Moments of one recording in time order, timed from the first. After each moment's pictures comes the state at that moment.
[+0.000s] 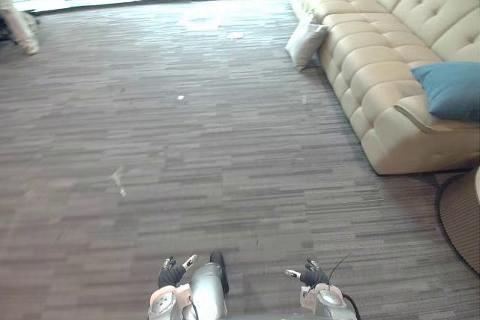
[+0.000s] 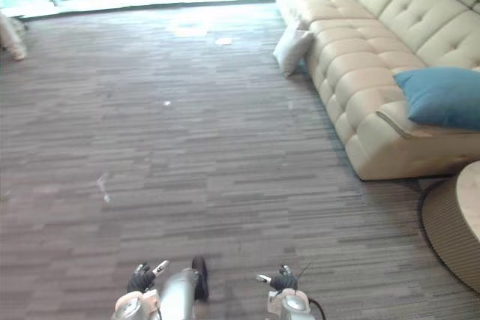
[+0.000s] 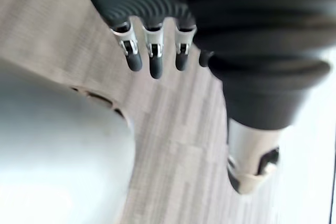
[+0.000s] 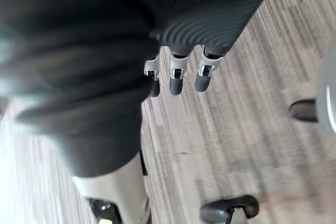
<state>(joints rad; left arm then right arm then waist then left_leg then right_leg) 0.08 0.01 0.32 0.90 -0.04 -0.12 0.09 0.03 0.07 -0.12 0.98 0.01 -0.03 -0.10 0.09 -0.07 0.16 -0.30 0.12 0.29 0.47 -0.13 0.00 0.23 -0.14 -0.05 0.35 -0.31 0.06</state>
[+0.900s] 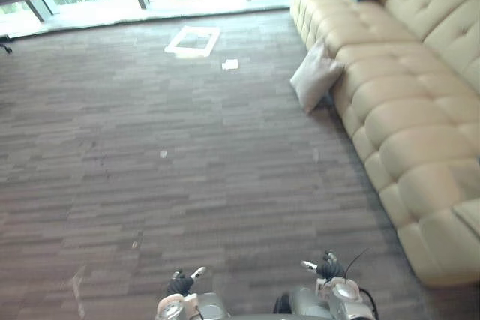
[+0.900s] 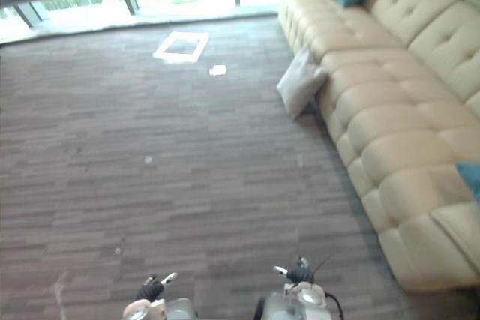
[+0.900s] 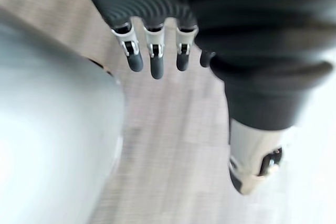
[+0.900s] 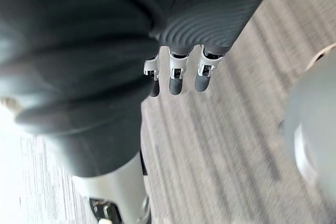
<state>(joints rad) 0.06 -0.03 0.32 0.91 -0.01 -0.10 0.09 0.01 0.02 -0.19 0.94 0.00 -0.02 -0.10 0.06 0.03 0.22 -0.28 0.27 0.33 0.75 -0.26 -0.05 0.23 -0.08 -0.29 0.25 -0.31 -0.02</state>
